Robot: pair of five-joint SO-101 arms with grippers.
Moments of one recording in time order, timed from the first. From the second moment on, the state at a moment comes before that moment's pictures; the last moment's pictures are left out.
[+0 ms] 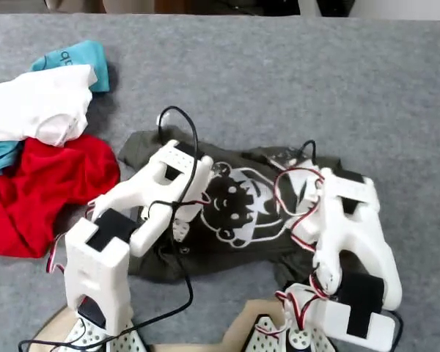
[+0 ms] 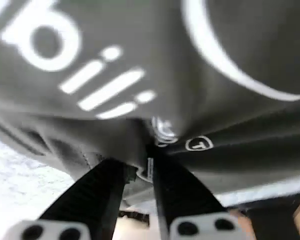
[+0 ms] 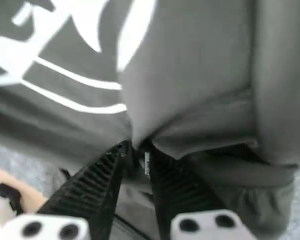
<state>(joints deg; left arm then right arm) 24.9 24.4 16.4 87.3 -12.5 12.7 -9.5 51.5 64.7 37.3</state>
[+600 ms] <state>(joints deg) 30.0 -5.4 31.9 93.6 -32.1 22.9 -15.3 21.6 80.5 46.6</state>
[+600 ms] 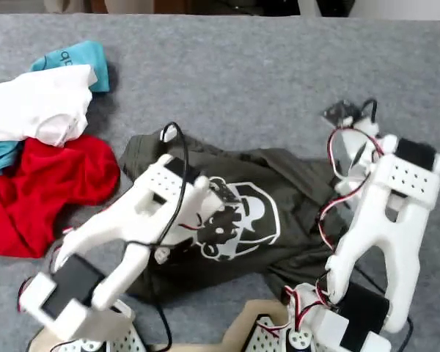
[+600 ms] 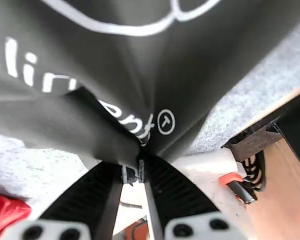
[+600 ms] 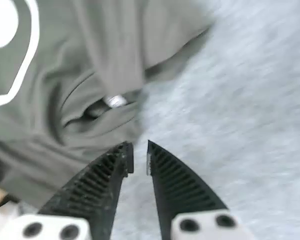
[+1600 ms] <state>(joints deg) 15.4 -17.4 35.3 96.5 -59.5 10.2 26.6 -15.3 91.6 35.5</state>
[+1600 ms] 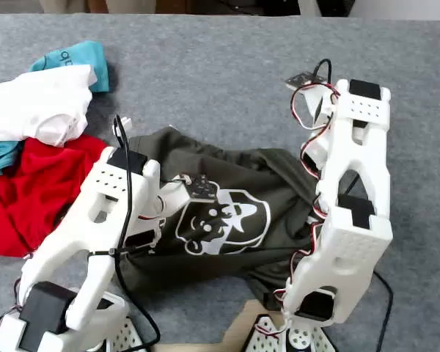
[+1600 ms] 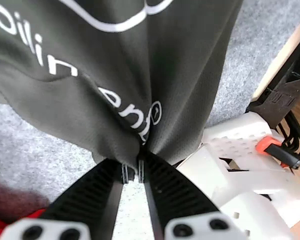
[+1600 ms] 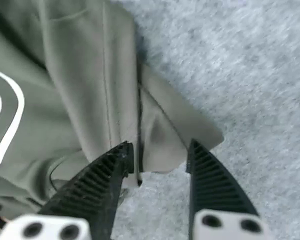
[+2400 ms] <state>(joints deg) 15.4 -17.4 35.3 96.5 -61.1 10.5 24.8 -2.4 86.9 35.6</state>
